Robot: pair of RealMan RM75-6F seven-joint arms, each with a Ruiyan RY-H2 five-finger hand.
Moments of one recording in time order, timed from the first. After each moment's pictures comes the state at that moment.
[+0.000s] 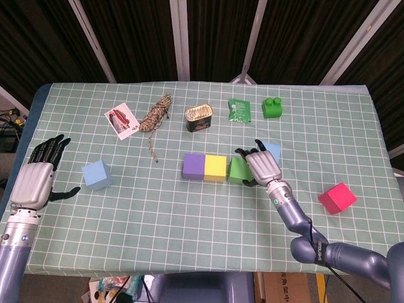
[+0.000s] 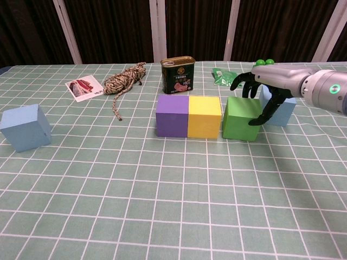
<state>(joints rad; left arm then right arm) -0.35 -1.06 -0.19 -1.98 1.20 1.35 0.27 0.80 -1.50 0.20 -1.41 -0.99 0.89 -0.35</state>
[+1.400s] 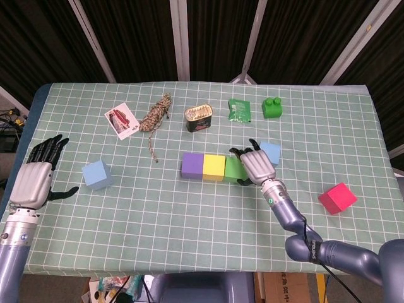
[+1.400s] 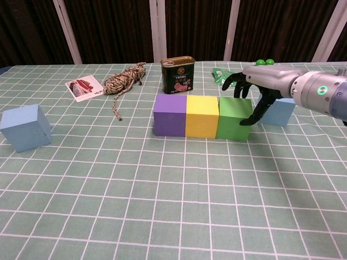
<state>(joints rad) -0.35 -1.06 -0.19 -1.96 1.19 1.34 0.27 0.82 -1.54 0.21 -1.38 -0.99 0.88 -0.33</state>
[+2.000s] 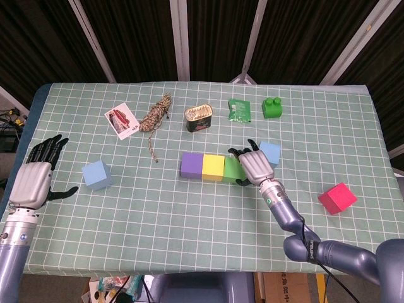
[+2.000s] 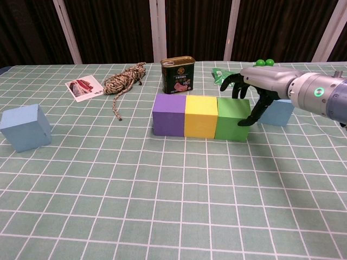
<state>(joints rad) -0.35 -1.06 -0.19 -1.96 1.18 1.34 0.27 0.83 -1.55 0.21 -1.37 -1.00 0.89 -0.33</state>
